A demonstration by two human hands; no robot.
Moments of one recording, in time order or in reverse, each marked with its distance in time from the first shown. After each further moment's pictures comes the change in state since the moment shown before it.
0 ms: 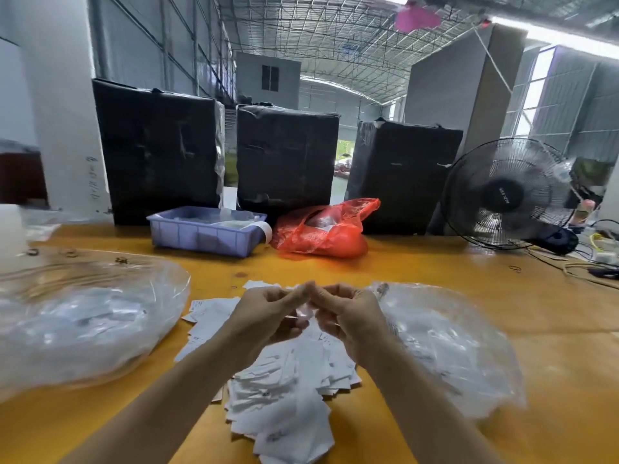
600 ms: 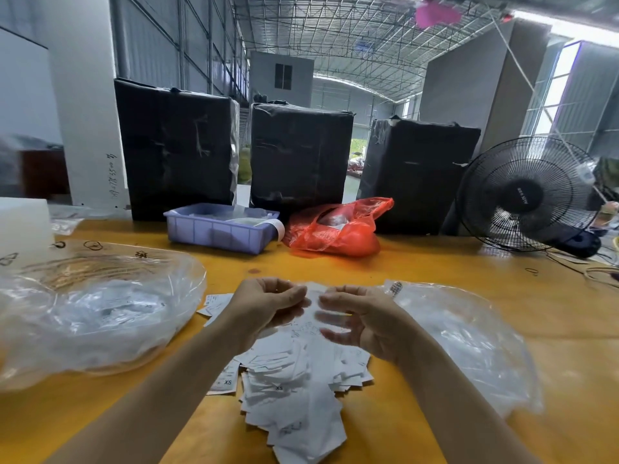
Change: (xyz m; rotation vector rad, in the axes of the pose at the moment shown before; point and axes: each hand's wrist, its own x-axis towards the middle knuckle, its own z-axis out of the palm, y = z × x) left_hand 0.003 0.004 -0.019 -0.018 0.086 0.030; right_hand 0.003 -0.009 -0.012 -0.039 -0.300 0.230
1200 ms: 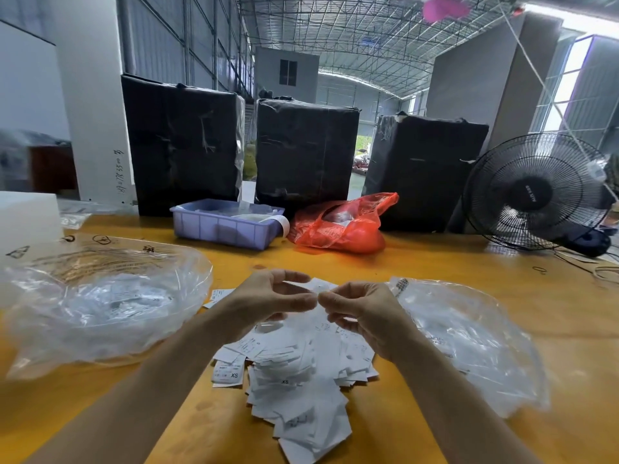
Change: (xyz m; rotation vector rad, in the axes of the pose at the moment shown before) left_hand -0.002 0.009 -0.018 0.353 -0.234 0.000; right_hand -0.001 0.007 0.010 -0.196 0.135 -0.193
